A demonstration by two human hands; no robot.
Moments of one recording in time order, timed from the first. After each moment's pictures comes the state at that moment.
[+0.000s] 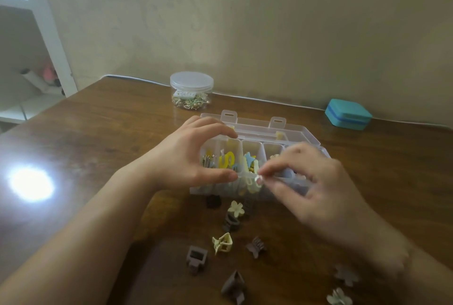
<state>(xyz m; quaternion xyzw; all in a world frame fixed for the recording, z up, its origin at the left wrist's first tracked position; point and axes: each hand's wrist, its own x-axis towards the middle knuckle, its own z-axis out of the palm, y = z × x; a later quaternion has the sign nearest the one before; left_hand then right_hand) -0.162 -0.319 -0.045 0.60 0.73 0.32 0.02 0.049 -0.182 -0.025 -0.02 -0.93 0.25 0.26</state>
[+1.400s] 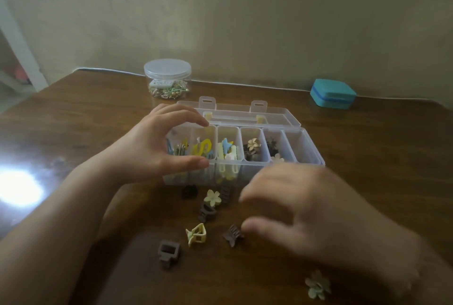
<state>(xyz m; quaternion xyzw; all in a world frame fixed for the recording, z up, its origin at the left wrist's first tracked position) -0.166 -0.317 -0.049 0.60 0.72 0.35 0.02 0.081 -0.183 -0.022 0.04 -0.99 0.08 0.13</state>
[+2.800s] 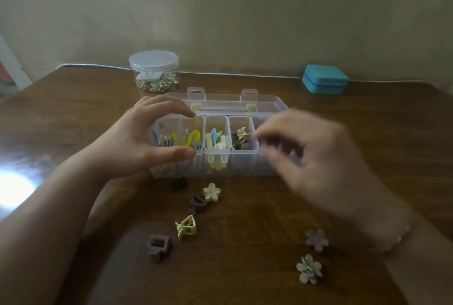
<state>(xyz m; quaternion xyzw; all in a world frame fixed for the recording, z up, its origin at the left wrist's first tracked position) -0.167 -0.317 -0.049 0.59 0.73 0.36 0.04 0.078 -0.160 -0.023 -0.05 -0.94 0.17 0.28</state>
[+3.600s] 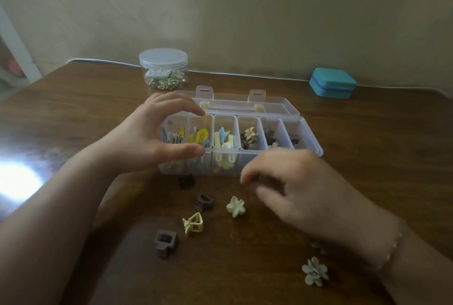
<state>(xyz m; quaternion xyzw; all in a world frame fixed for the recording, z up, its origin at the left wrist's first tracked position) -0.167 -0.316 -0.050 0.59 0.72 0.36 0.03 0.070 -0.177 -0.034 -0.02 -0.98 0.16 0.14</state>
